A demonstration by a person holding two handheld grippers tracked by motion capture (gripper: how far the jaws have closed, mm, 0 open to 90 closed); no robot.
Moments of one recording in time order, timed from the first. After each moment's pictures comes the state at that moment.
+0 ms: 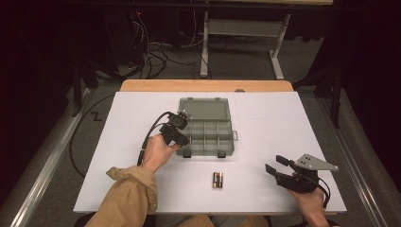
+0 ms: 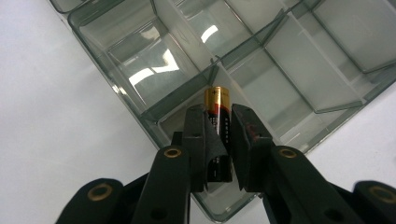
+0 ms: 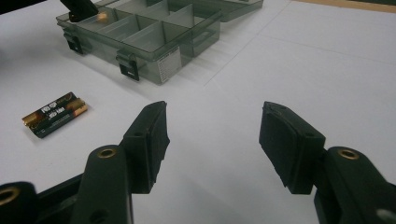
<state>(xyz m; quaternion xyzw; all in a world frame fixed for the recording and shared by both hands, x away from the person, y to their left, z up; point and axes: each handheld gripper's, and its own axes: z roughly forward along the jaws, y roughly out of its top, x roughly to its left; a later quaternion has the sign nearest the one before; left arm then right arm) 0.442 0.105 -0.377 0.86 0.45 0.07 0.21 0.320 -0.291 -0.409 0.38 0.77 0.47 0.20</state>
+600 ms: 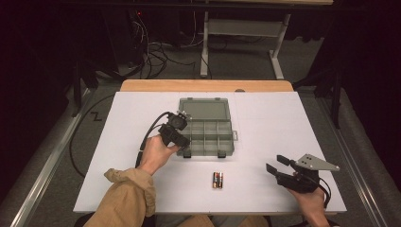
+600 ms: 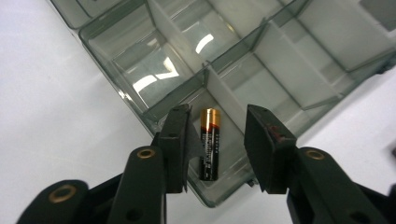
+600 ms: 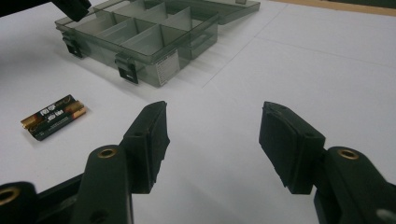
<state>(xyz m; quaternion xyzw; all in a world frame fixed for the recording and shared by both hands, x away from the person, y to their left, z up) 0.427 0.106 -0.364 0.87 0.44 0.10 0.23 0.319 -0.293 -0.408 0.39 0.77 0.47 0.20</state>
